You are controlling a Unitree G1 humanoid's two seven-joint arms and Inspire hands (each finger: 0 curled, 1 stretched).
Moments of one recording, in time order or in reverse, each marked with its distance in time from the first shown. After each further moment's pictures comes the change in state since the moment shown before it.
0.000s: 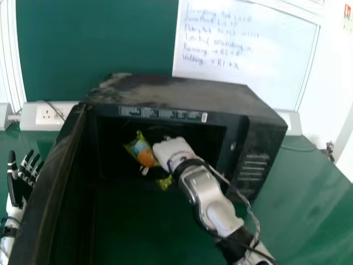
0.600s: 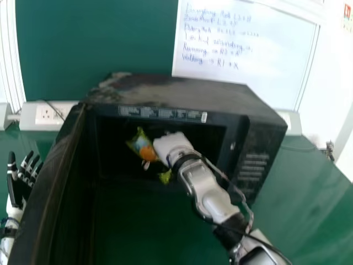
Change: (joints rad) left arm 0.004 -0.003 0.000 -0.001 -0.001 0.000 0.000; right arm -0.130 0.010 0.063 0.271 0.060 -0.012 -0.174
